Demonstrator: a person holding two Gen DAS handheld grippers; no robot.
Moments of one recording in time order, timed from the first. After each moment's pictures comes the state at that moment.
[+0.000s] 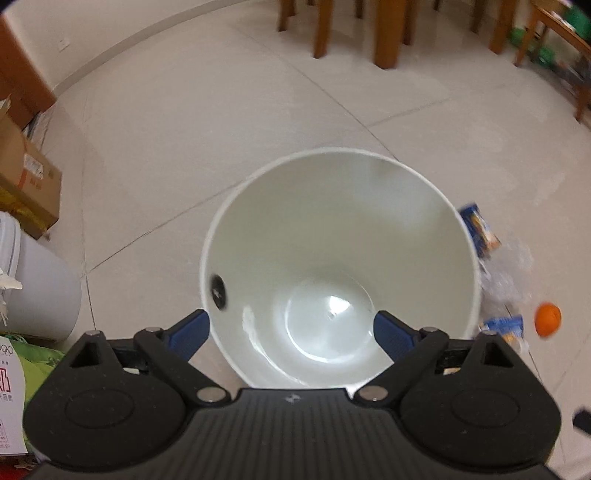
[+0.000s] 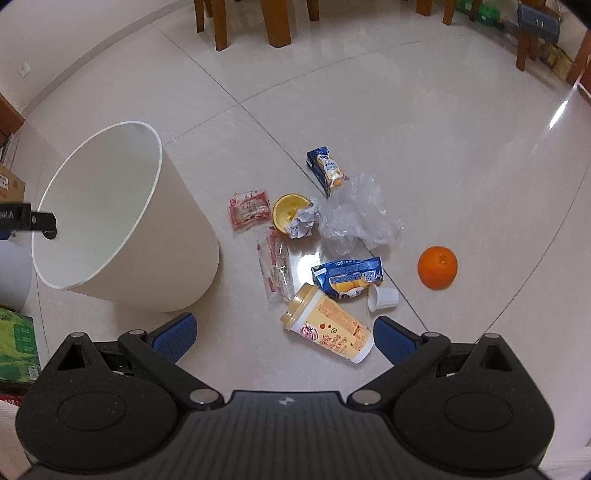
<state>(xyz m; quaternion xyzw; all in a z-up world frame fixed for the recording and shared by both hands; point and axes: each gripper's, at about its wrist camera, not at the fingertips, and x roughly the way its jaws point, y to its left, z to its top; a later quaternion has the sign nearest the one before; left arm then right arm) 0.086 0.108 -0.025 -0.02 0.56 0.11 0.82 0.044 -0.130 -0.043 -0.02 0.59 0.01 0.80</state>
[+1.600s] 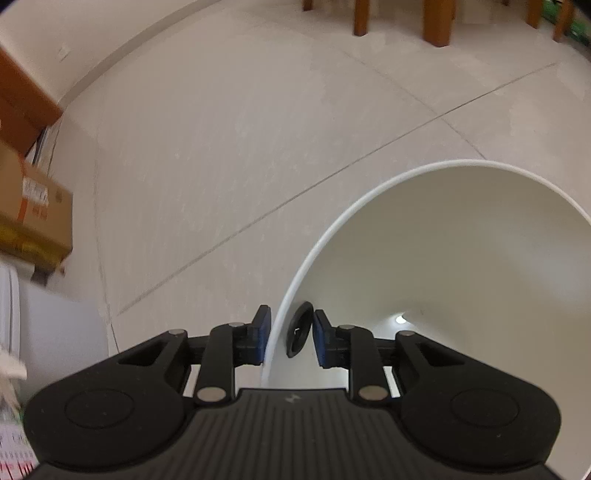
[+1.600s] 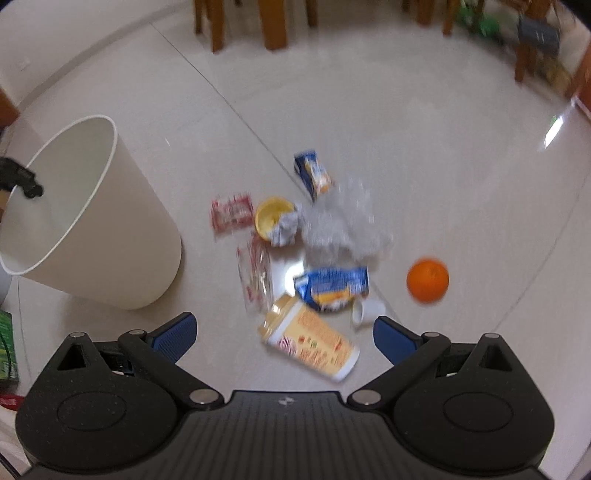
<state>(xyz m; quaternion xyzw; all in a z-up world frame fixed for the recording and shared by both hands) 0.167 0.204 -0.102 0.05 0.58 0.12 0.80 0.048 -0.141 -0.066 -0.07 0.56 0.02 0.83</state>
